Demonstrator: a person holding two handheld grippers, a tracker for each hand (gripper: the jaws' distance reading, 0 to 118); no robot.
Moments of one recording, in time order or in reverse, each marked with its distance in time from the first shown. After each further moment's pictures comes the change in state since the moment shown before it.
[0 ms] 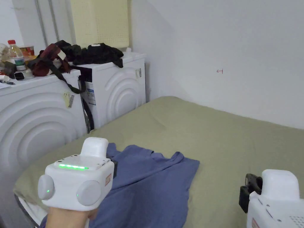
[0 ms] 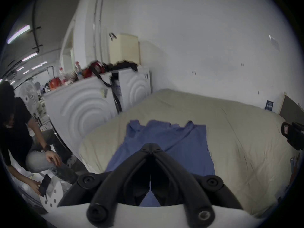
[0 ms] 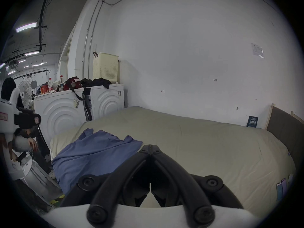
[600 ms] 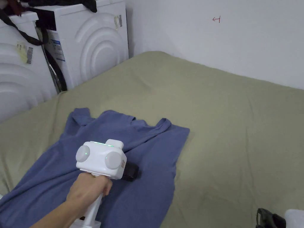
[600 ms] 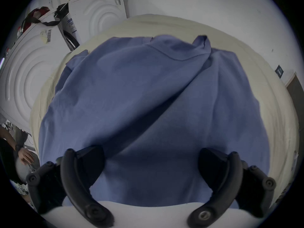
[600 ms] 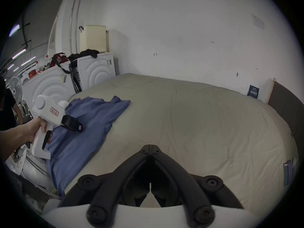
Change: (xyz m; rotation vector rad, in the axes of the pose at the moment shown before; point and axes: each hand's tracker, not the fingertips) left arm 0.058 -0.067 -0.258 -0.536 -0.067 -0.112; right arm 0.042 -0.093 -0.054 -0.291 -0.053 -0.038
